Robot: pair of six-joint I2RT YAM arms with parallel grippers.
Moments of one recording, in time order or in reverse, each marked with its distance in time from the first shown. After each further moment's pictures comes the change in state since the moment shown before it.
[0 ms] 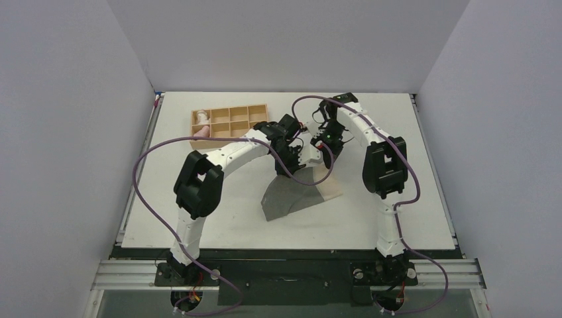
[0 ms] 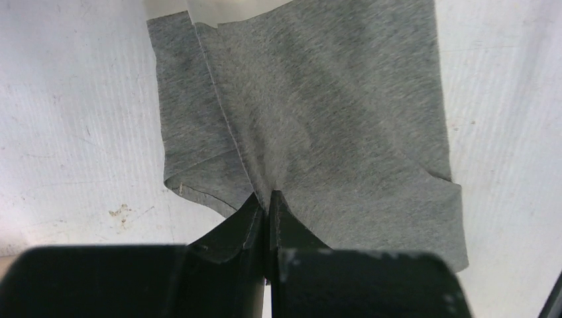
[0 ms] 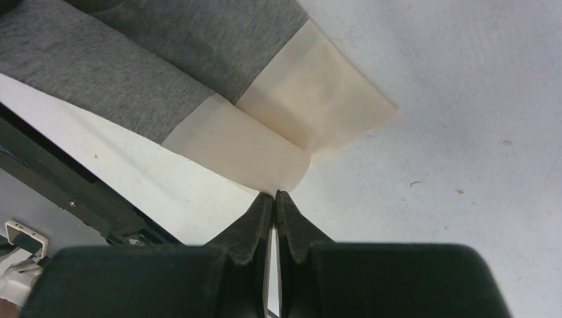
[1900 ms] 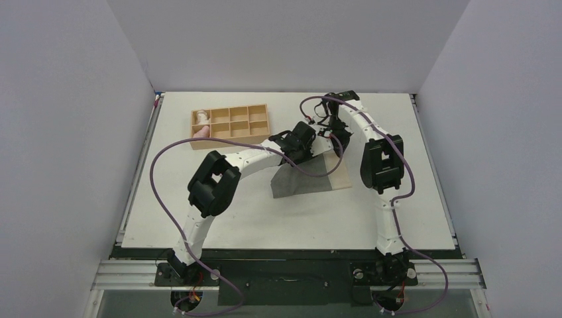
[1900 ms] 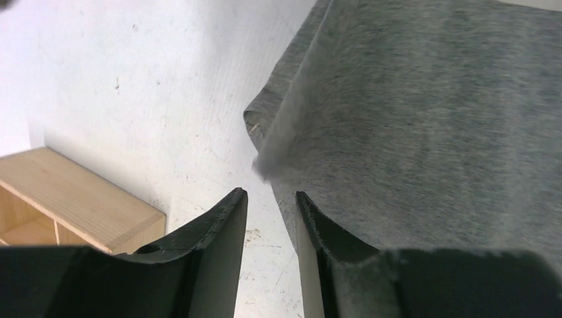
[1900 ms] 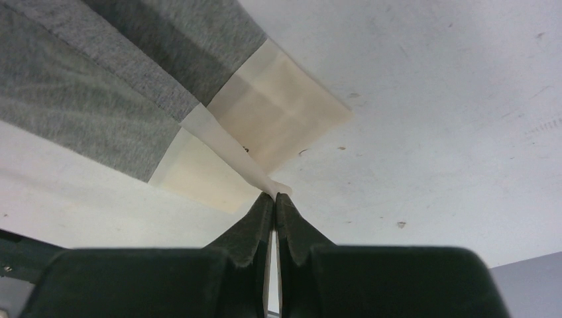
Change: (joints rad) left arm -0.076 0.080 -0.038 0.464 -0.500 -0.222; right arm -0.039 0.055 0.100 0.071 0.280 0.100
